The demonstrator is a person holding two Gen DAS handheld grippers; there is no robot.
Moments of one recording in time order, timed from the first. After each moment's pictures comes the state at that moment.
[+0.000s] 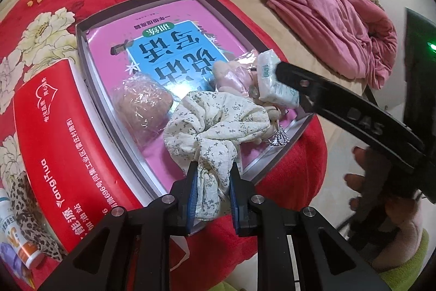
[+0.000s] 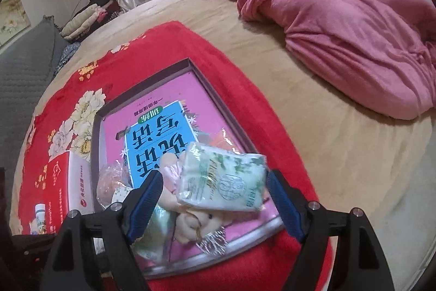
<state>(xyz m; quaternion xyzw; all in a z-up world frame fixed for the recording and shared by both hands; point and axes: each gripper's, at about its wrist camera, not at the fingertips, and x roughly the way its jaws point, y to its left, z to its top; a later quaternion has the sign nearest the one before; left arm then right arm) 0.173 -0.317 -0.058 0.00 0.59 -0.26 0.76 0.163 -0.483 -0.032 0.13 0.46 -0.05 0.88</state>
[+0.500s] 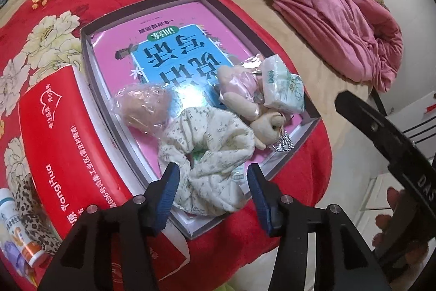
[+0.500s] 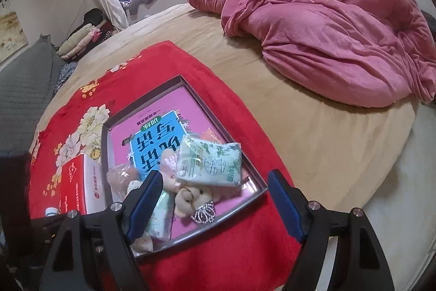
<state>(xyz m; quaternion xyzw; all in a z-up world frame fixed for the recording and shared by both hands) 0.178 -0.320 -0.055 0.00 0.59 -0.24 0.77 0.113 -0.492 -0.003 0.15 0.43 -0.08 0.89</state>
